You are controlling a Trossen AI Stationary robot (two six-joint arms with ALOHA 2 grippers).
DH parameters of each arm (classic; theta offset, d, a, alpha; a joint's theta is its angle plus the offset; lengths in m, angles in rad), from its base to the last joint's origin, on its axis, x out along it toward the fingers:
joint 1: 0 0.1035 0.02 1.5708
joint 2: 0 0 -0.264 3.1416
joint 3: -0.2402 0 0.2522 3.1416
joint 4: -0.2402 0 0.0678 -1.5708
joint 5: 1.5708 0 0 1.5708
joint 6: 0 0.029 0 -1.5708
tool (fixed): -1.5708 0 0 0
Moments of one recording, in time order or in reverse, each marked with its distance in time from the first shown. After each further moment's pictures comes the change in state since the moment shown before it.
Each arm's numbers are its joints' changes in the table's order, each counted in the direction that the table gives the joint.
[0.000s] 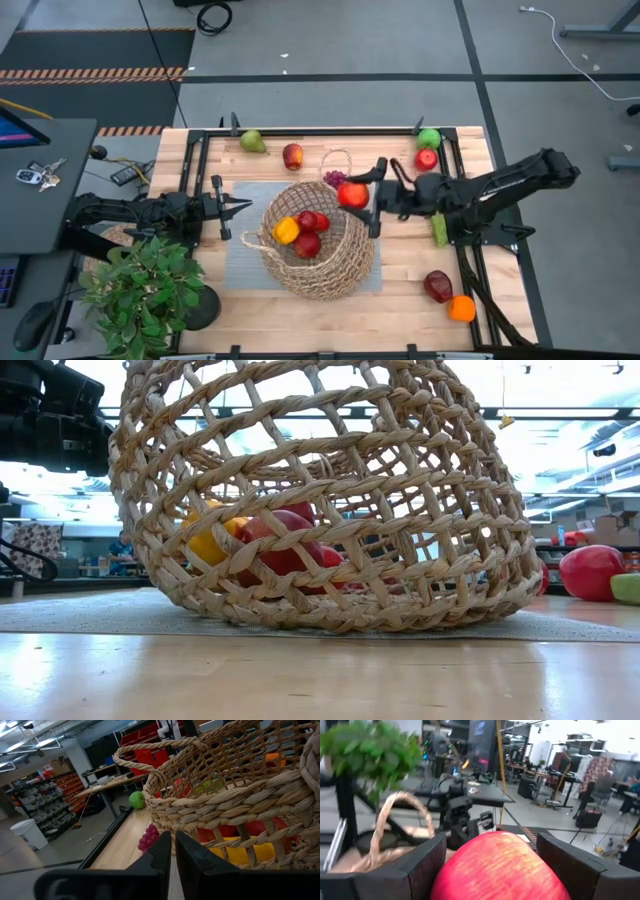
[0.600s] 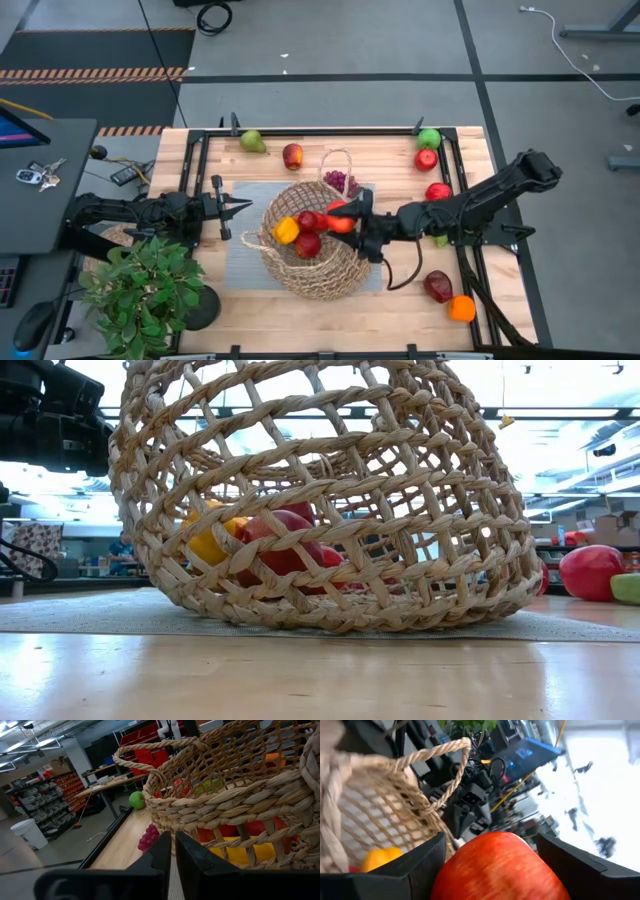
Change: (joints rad) left arm 0.000 0.000 0.000 0.000 0.000 0.000; right arm 0.121 -0.194 0.000 0.175 -0.077 -0.905
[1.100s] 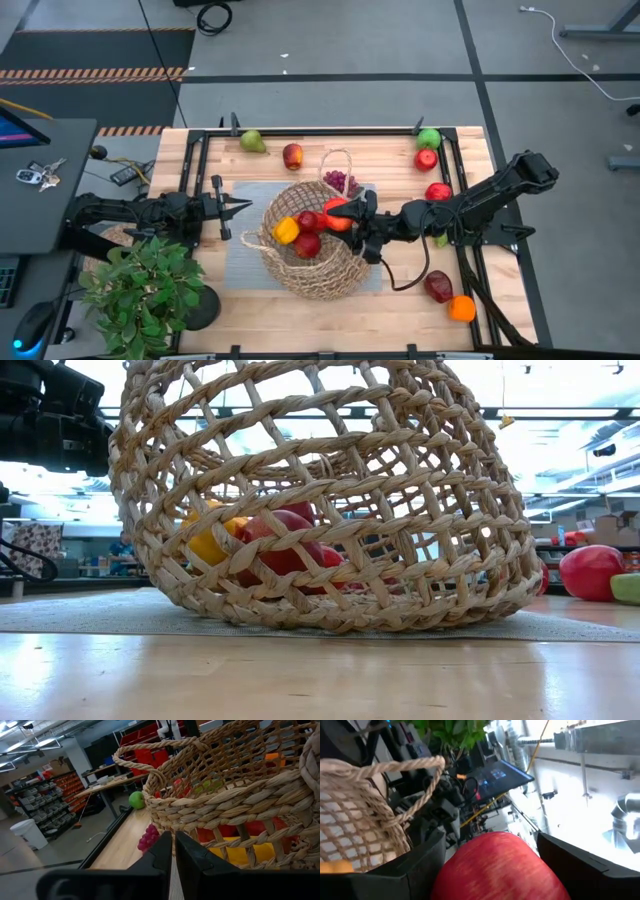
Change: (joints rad) left arm 0.000 0.000 0.000 0.000 0.000 0.000; right arm 0.000 -0.029 0.000 0.186 0.047 -0.195
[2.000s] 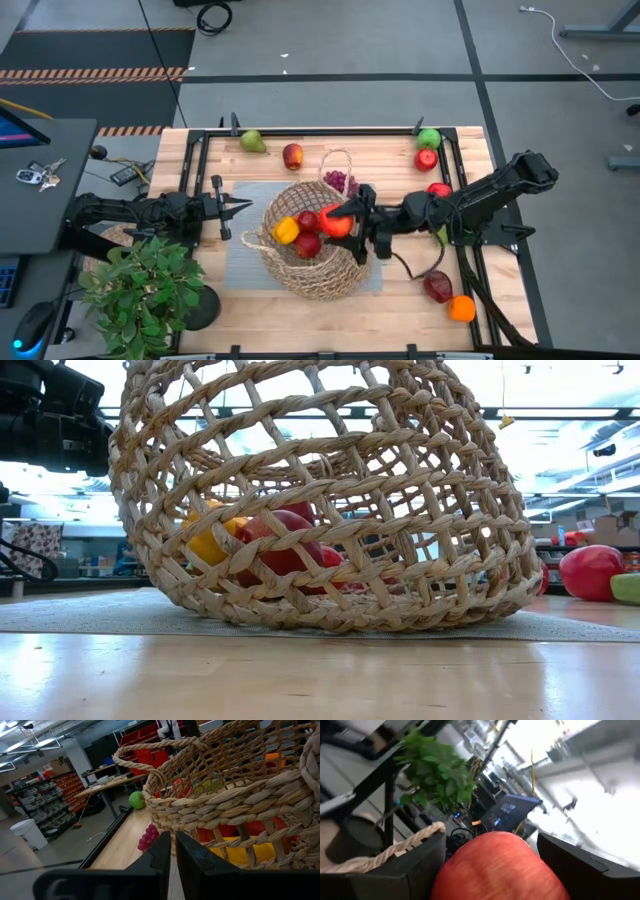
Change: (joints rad) left arm 0.000 0.000 0.000 0.000 0.000 0.000; right arm -0.069 0.000 0.000 0.112 0.268 0.410
